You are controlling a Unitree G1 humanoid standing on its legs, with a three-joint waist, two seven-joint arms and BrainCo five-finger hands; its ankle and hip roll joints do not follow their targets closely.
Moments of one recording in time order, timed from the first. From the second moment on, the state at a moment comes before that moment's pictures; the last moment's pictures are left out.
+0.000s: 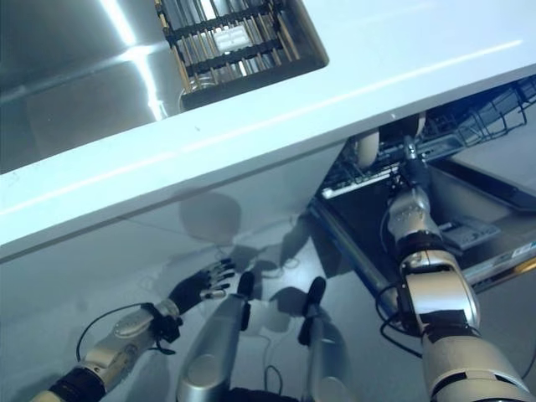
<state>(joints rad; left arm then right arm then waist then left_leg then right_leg) -0.08 0.61 -0.54 0.33 -0.74 -0.12 -0.35 -0.95 -0.51 0.06 1.11 1.21 -0.08 -0.24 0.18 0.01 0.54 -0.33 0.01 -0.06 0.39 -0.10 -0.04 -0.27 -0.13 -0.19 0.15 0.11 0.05</state>
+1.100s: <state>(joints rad) -0.02 0.61 -0.49 0.29 -0.78 -0.12 -0.37 -0.96 -0.61 0.09 1.20 1.34 -0.03 -0.08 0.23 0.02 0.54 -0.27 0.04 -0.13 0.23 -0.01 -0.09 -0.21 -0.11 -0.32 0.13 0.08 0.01</state>
